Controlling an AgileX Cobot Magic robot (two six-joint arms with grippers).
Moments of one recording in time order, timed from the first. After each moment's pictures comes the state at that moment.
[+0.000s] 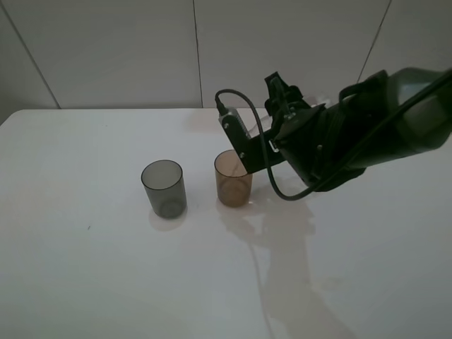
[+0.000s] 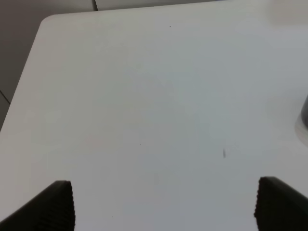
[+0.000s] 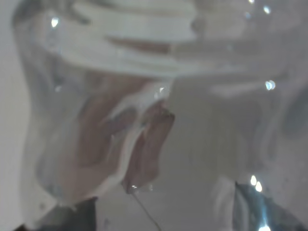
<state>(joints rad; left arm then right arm) -0.09 -0.01 -0.50 0.11 1.05 -0.02 0.80 1.84 -0.88 -1.73 0.83 0.21</state>
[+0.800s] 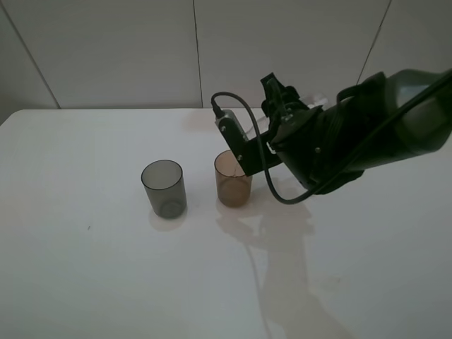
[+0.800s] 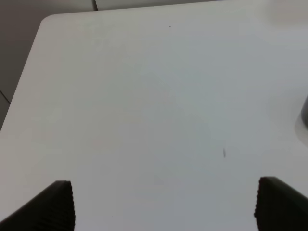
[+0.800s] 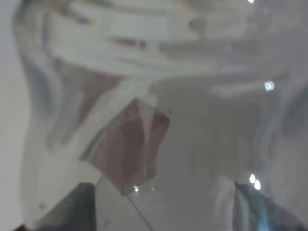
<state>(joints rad) -0.09 -0.01 -0.50 0.11 1.05 -0.02 0.81 1.84 -0.88 -1.73 0.84 0.19</state>
